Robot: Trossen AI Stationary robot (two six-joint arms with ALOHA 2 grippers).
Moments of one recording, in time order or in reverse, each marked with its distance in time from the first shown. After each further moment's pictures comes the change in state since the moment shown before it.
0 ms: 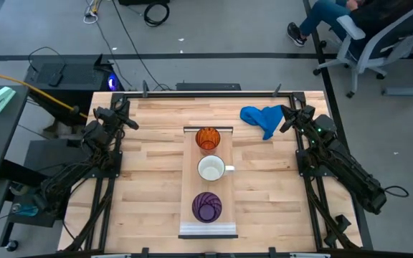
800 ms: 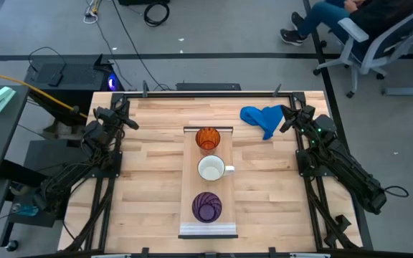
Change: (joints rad) left arm 0.000 0.000 0.000 0.000 0.000 0.000; right arm 0.000 0.000 0.000 0.000 0.000 0.000
